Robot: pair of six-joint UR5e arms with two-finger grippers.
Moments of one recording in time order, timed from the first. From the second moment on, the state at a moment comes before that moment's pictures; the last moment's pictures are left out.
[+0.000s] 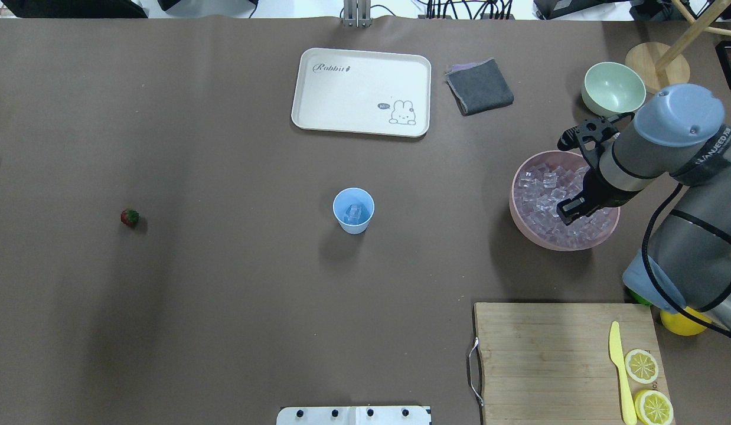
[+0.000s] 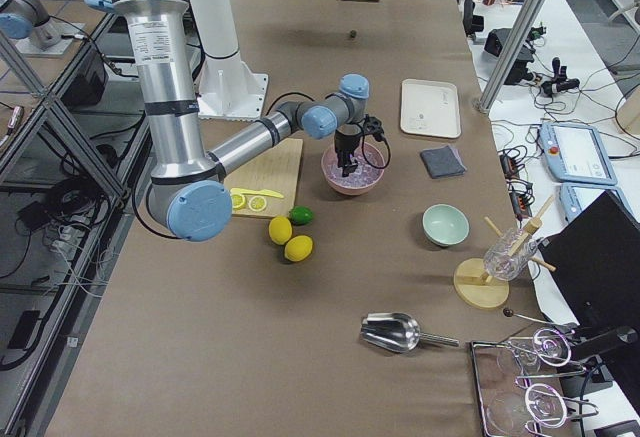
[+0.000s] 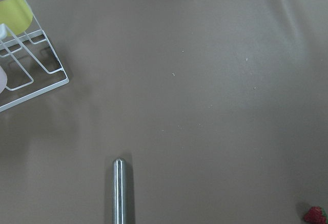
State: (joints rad) left arm -1.56 -1.42 -1.75 -2.20 -2.43 -0.40; right arm 0.81 -1.40 1.88 -1.55 2.08 0.51
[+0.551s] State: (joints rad) left arm -1.56 -1.42 -1.75 -2.20 -2.42 -0.40; right arm 0.80 -1.41 1.88 -1.55 2.09 0.53
